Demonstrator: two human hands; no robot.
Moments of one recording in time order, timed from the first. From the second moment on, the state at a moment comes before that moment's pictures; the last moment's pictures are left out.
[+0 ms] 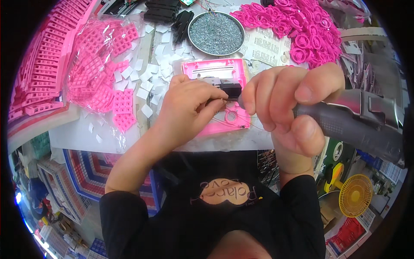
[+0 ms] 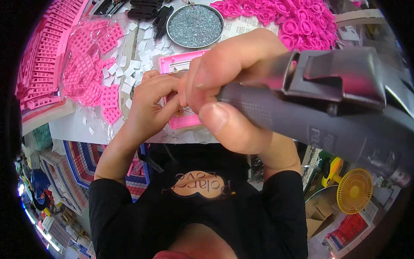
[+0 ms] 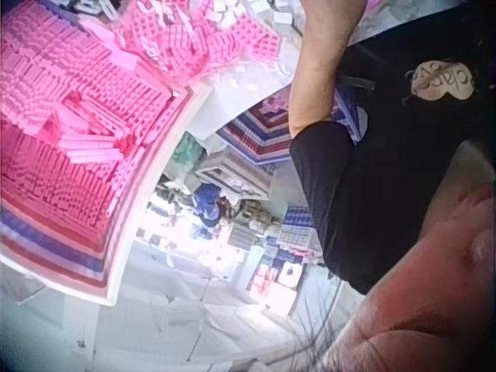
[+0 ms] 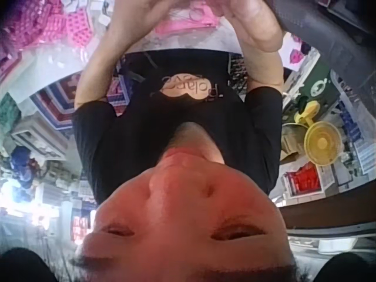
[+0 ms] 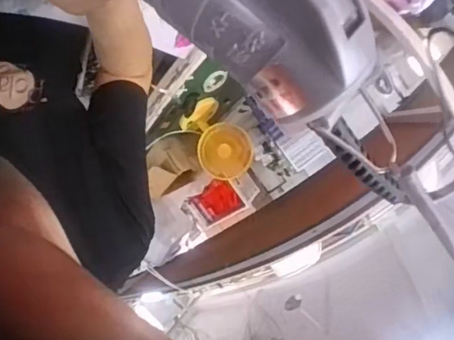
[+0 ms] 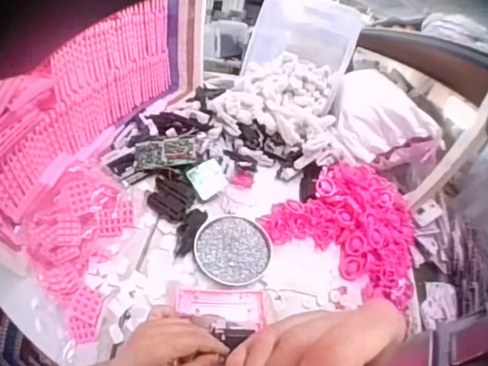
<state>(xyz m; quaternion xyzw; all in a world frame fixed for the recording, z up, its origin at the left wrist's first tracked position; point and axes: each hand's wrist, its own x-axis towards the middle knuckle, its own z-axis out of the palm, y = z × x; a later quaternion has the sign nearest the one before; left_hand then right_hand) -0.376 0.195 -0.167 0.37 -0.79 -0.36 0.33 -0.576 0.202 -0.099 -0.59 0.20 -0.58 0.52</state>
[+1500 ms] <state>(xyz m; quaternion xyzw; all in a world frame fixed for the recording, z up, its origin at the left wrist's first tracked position) -0.361 0.198 -0.217 0.37 -0.86 -0.11 0.33 -0.551 0.169 -0.146 -0.73 0.19 -0.48 0.44</state>
